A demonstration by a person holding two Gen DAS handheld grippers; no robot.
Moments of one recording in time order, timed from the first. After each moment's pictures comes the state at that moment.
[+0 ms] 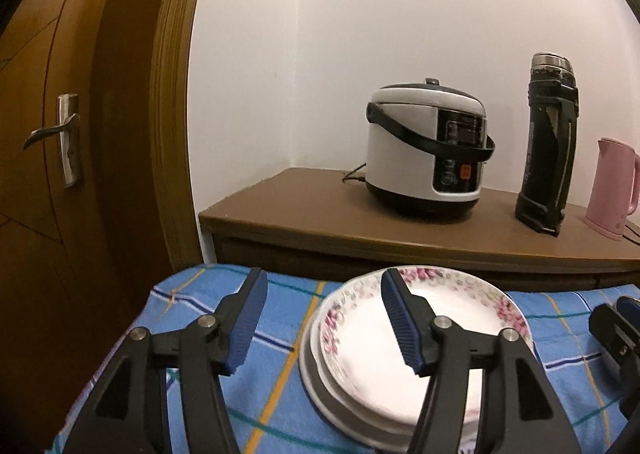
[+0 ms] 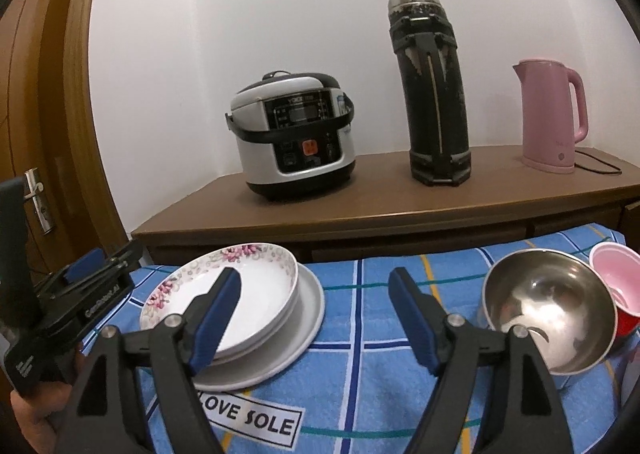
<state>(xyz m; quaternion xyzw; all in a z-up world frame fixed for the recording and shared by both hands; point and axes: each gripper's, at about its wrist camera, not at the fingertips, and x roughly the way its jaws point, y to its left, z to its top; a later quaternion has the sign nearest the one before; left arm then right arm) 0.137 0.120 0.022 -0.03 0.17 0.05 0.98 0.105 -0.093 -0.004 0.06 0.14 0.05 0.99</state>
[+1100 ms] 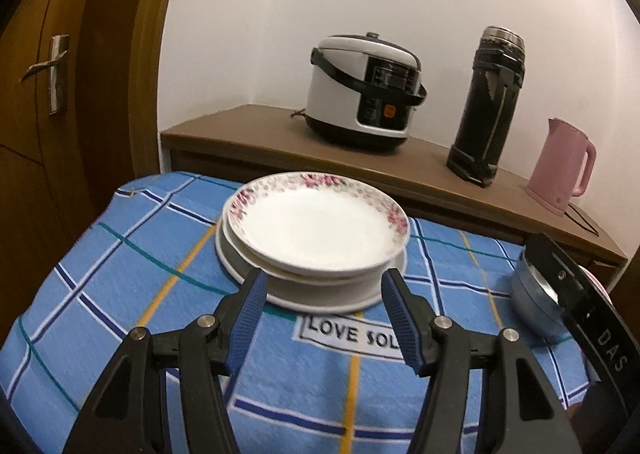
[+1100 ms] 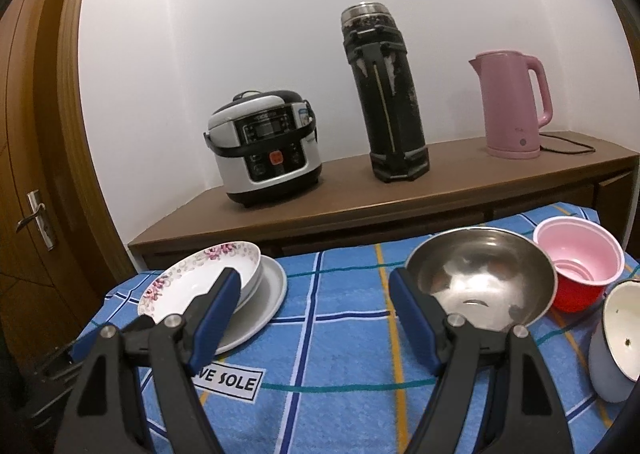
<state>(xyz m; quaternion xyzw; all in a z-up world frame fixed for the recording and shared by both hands) 0.065 0.056 0.003 -0.09 0.26 -0.01 0.96 0.057 -0.141 -0.006 0.10 0.13 0.04 0.99</state>
